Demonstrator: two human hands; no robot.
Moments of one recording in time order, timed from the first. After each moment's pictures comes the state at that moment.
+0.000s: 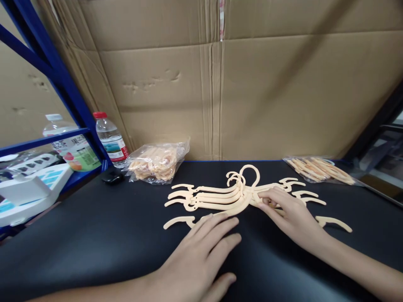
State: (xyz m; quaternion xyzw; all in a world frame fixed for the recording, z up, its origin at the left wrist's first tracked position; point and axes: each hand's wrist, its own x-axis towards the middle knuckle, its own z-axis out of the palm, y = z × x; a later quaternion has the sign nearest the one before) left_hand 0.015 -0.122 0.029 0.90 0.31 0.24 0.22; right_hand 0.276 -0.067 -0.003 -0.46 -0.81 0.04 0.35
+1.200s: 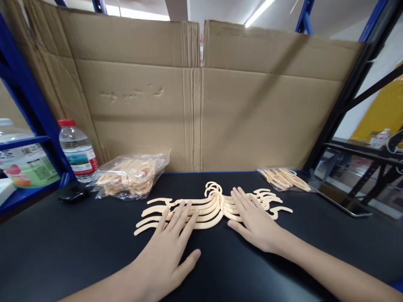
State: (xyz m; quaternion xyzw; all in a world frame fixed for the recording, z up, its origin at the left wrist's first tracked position) left_hand 0.006 -0.077 -0.014 0.90 0.39 0.19 0.00; right_hand 0.283 -0.054 -0.015 -0.54 -0.83 -0.02 0.12
